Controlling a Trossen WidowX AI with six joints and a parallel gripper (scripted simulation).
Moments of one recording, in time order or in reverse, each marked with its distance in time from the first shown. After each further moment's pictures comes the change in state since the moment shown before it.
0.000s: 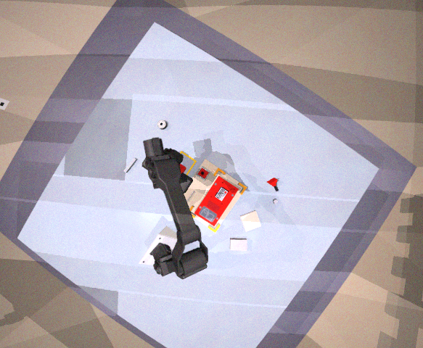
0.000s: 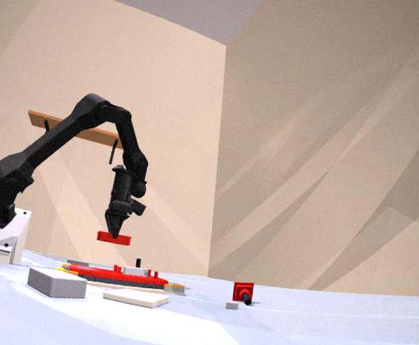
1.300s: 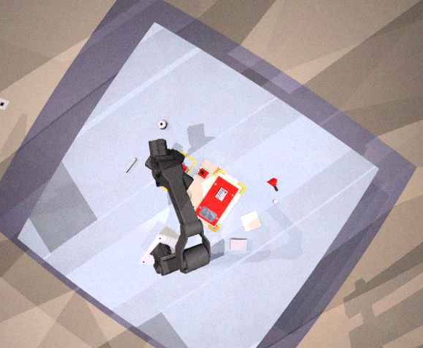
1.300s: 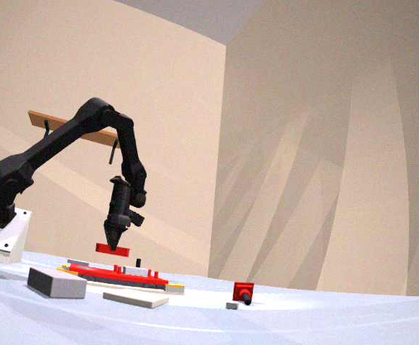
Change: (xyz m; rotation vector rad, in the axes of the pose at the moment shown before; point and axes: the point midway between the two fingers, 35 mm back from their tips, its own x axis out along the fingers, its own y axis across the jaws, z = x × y) arm 0.035 0.003 0.001 0.010 0.004 0.007
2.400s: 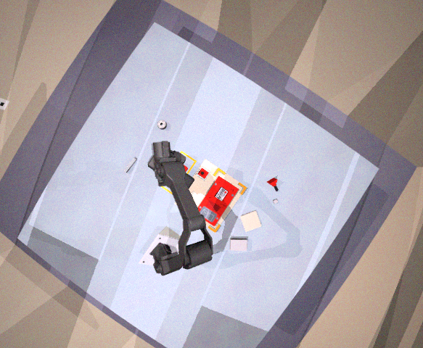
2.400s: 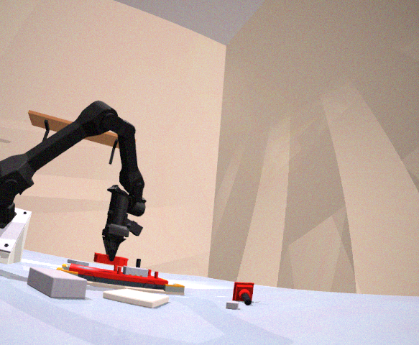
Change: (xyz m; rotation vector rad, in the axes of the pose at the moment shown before) arm 0.030 -0.001 -0.001 0.001 0.000 -0.002
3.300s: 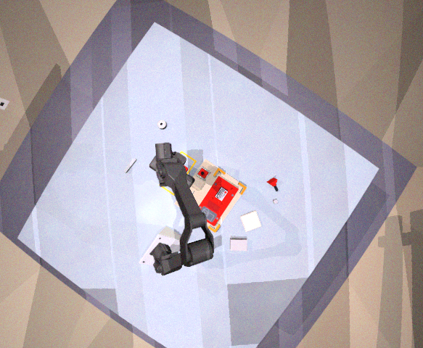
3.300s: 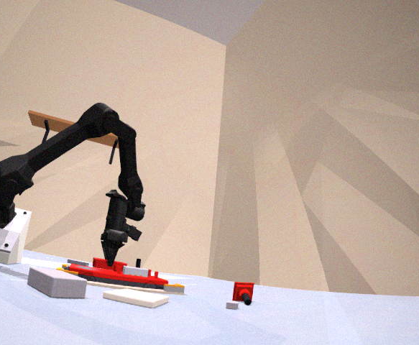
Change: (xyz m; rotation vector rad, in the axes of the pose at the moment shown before) arm 0.016 -0.001 -0.002 -0.001 0.002 -0.003
